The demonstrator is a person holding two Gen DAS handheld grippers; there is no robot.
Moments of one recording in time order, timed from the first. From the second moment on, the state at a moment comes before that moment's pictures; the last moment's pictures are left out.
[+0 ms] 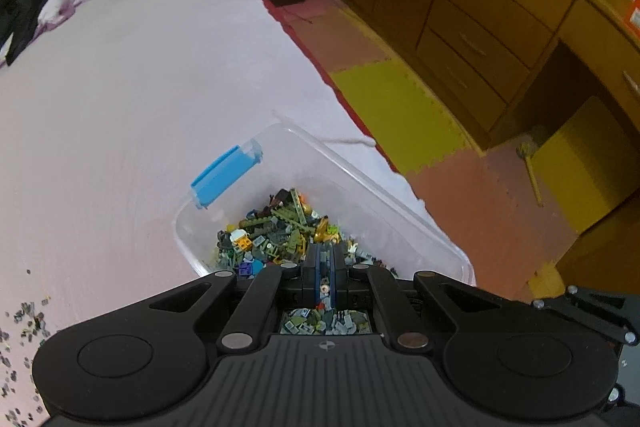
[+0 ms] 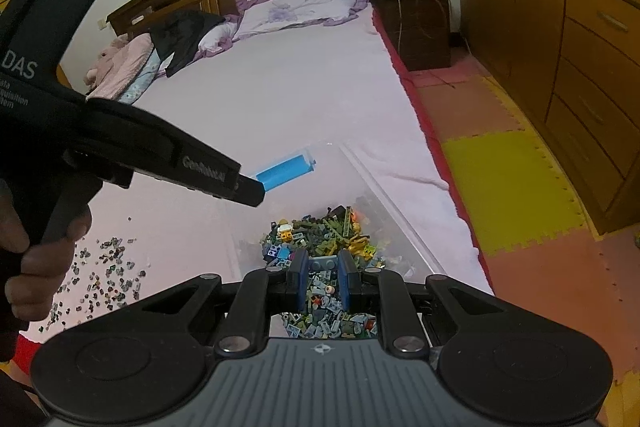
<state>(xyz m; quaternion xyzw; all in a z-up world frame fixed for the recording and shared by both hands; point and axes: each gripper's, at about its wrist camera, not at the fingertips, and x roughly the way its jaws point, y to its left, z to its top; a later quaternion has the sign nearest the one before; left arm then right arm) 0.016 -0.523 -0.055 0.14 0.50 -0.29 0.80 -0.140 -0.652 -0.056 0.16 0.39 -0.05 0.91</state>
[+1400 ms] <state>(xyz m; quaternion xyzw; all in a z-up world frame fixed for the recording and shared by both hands) 0.006 -0.511 -0.079 0.15 0.54 -0.30 0.77 -0.125 -0.648 -0.067 0.16 0.41 -0.06 0.90</state>
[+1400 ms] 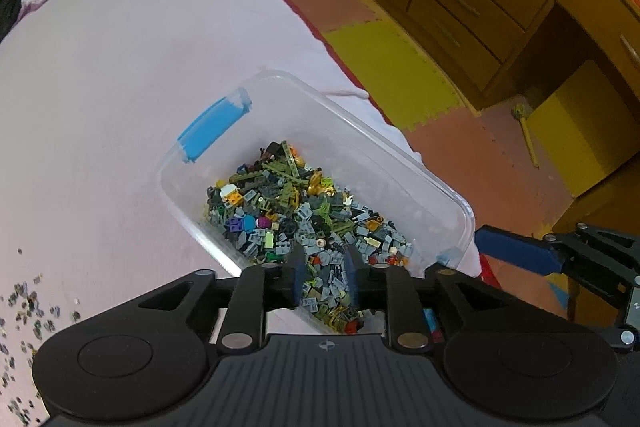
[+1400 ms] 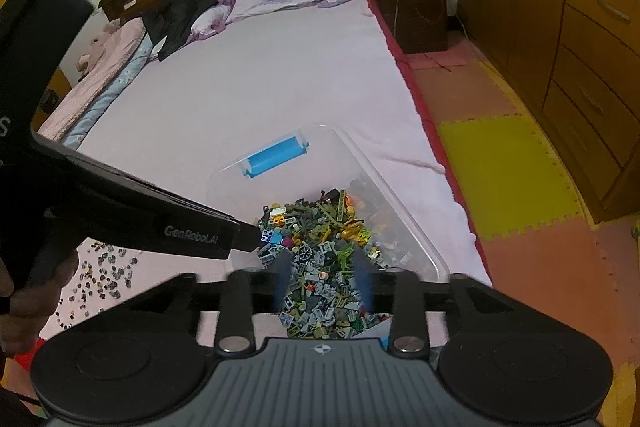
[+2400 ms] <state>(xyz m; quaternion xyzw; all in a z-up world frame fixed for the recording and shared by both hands) -0.025 -0.363 -0.013 0.08 0.48 -0.18 0.85 -0.145 -0.602 -0.025 0.19 0.38 -0.11 0.90</state>
